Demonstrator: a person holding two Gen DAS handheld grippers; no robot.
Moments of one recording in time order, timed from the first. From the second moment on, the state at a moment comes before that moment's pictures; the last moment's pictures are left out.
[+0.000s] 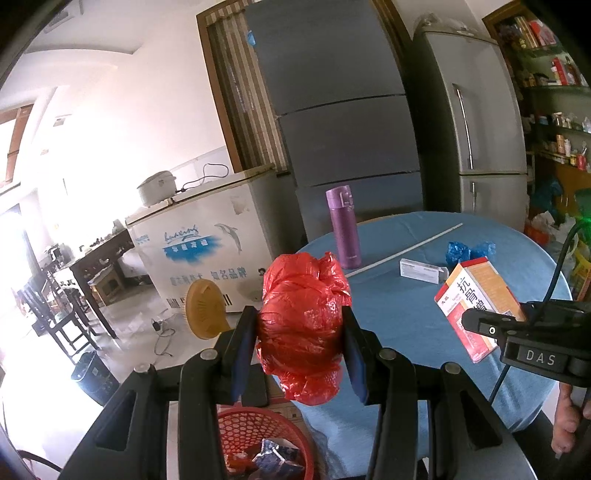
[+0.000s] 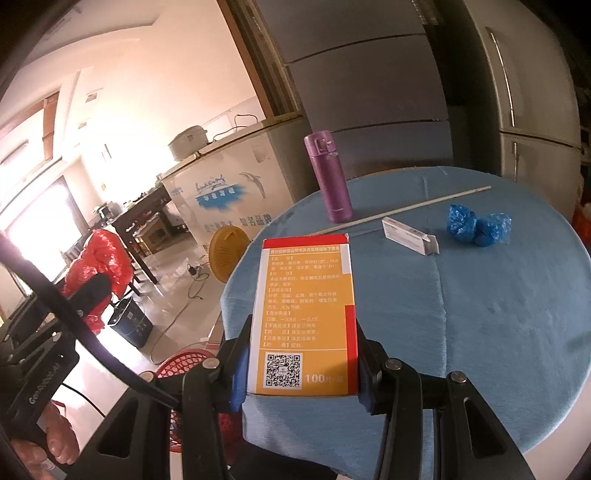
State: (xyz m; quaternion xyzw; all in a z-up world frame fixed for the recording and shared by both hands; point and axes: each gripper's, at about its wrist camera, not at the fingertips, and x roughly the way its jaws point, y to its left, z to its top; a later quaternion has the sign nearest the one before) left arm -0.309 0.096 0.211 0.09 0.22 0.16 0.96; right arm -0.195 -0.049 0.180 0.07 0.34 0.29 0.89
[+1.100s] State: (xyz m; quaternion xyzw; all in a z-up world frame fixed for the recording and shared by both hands) left arm -0.334 0.113 0.217 0.09 0.20 0.19 0.96; right arm -0.227 -0.008 0.191 0.04 0.32 0.34 0.88
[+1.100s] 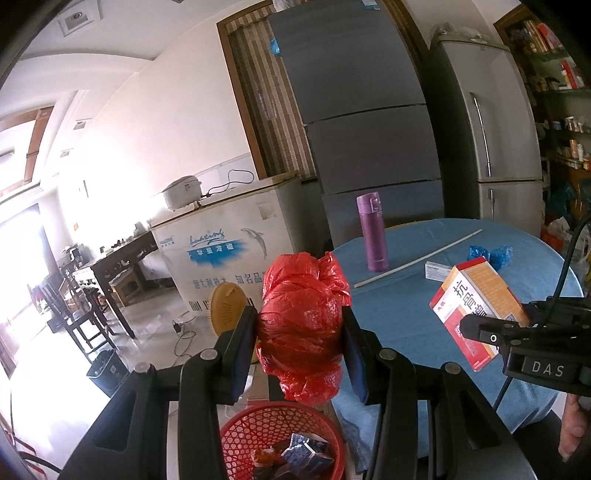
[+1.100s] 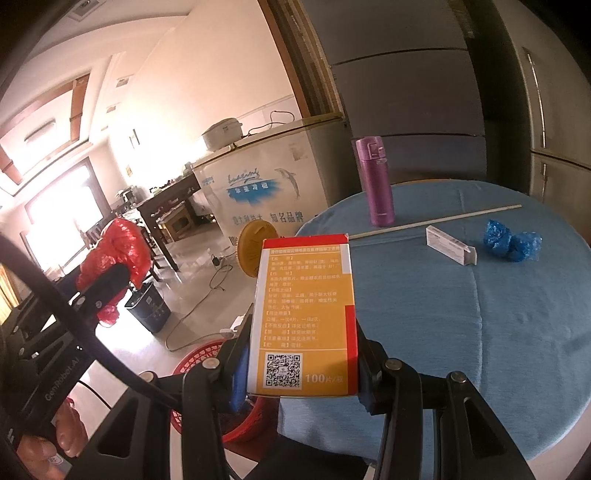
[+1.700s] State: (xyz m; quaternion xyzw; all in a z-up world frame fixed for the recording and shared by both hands) left arm -0.343 0.126 0.216 0.07 0.20 0.21 0.95; right arm -0.232 0.012 0.191 0.02 0.32 0.35 0.88
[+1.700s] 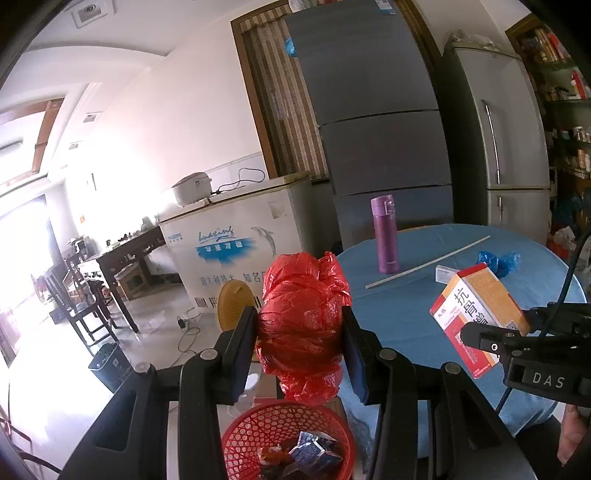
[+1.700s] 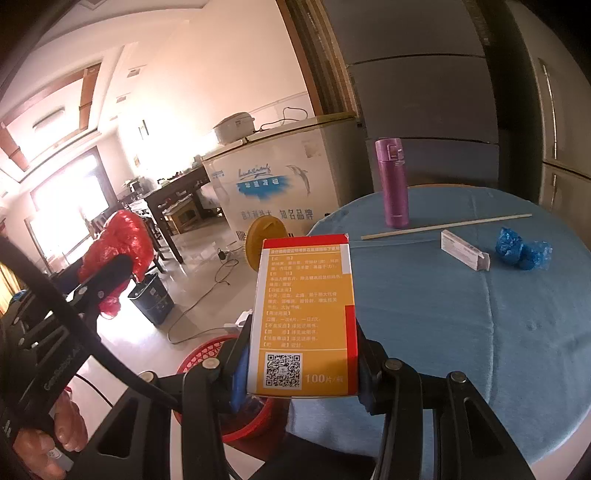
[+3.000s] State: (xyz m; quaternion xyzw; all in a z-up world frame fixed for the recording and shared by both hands) left arm -0.337 0.144 0.205 0.05 0.21 0.24 0.95; right arm -0.232 0.045 0.181 -0.01 0.33 0.38 0.86
